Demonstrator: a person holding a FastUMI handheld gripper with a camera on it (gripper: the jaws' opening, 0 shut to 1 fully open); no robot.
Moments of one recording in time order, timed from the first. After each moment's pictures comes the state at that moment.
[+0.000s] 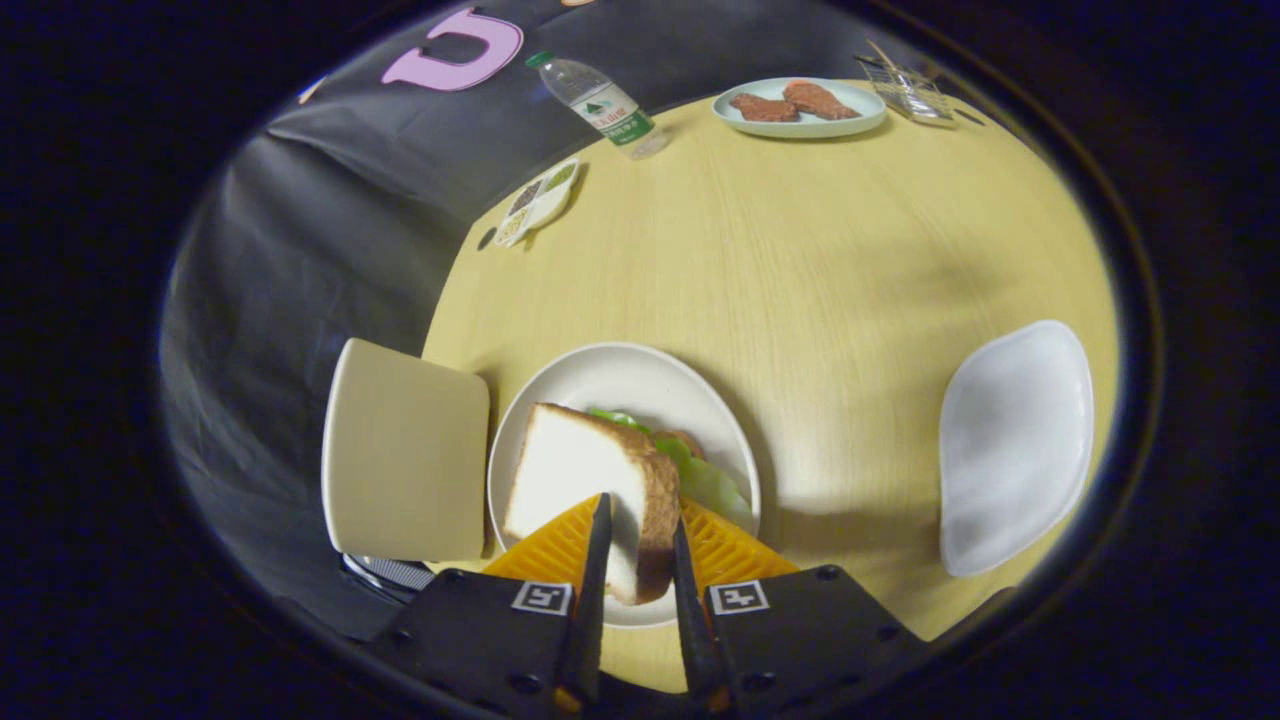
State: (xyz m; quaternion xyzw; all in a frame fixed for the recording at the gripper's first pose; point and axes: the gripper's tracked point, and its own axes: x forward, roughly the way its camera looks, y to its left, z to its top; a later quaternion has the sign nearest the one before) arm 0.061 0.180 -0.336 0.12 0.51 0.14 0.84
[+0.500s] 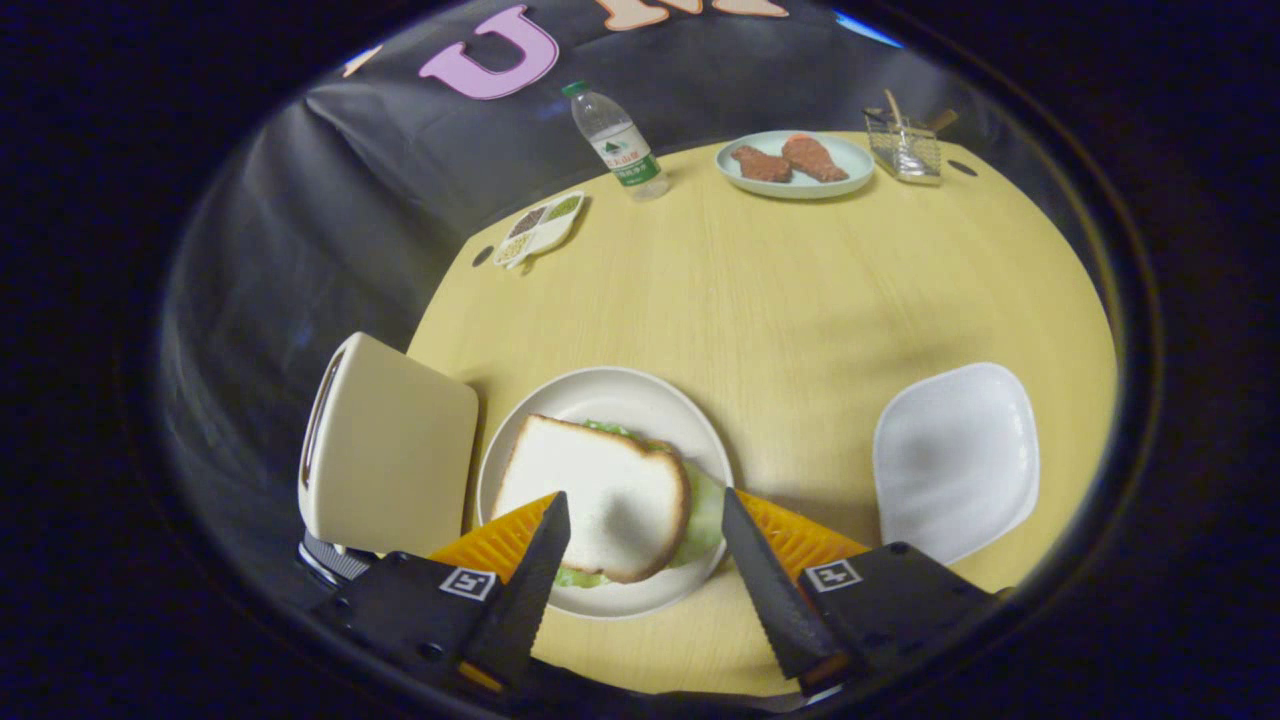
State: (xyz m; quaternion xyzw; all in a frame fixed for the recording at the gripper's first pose) arm 0.055 0.155 -0.300 0.05 0.44 0.10 0.89
